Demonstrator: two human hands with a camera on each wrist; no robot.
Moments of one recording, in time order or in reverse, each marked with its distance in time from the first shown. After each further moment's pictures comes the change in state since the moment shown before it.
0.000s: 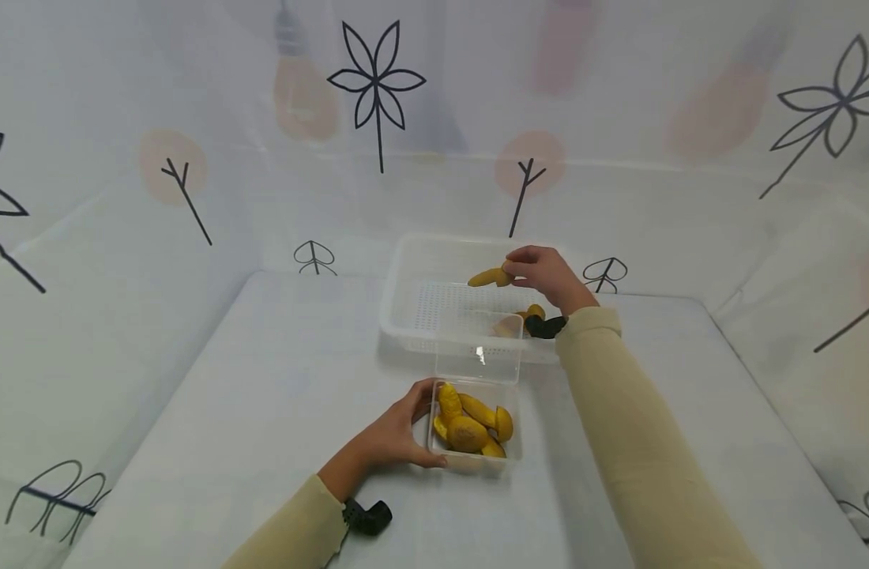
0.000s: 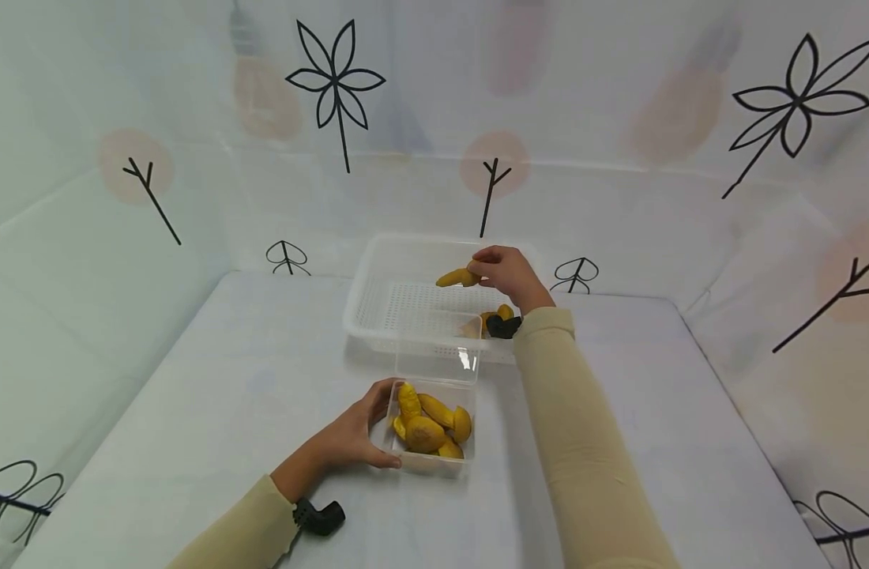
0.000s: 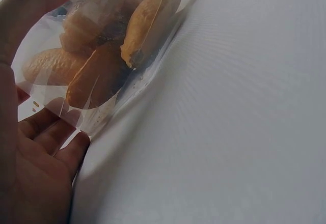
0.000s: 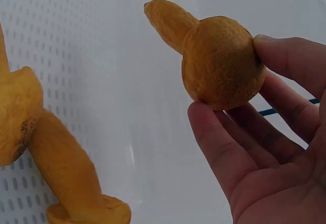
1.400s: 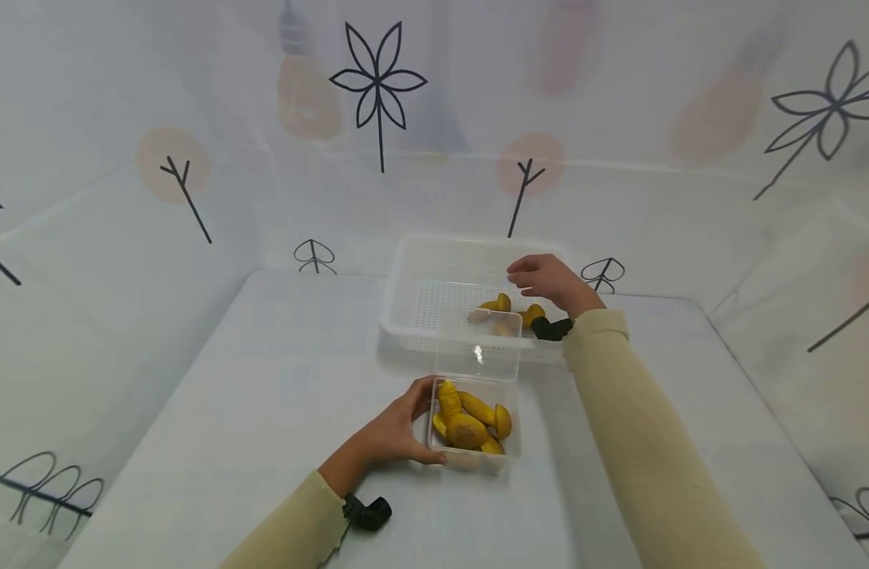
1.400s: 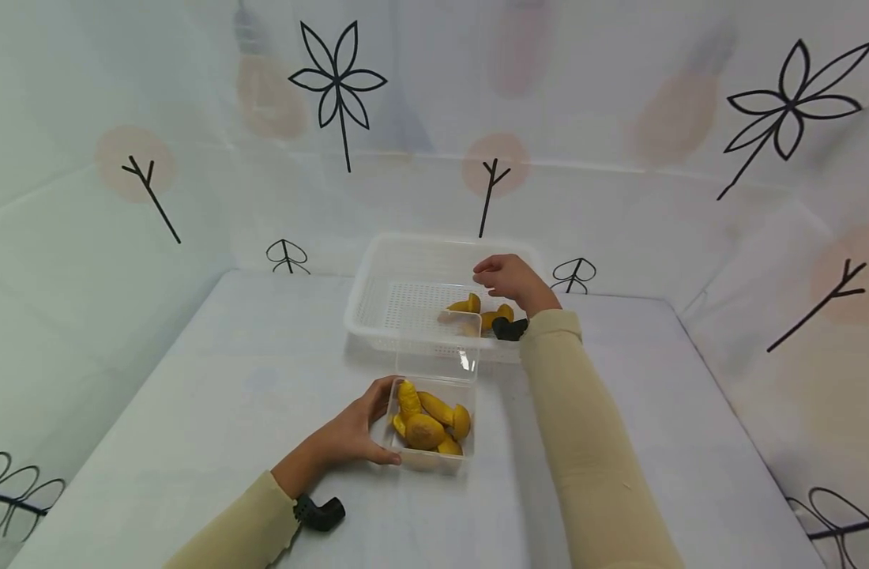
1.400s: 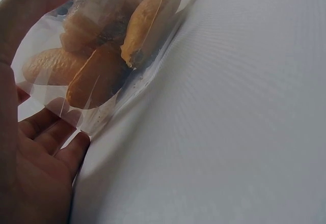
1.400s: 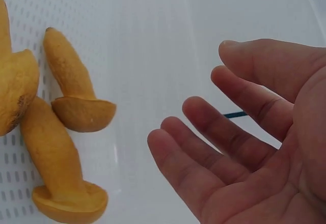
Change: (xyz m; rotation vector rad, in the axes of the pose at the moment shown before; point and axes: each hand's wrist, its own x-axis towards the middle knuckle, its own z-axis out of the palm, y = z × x) left_hand -0.002 0.000 -0.001 0.014 0.000 -0.031; right_hand -0.013 -0.003 -0.005 -0.167 -0.114 0.076
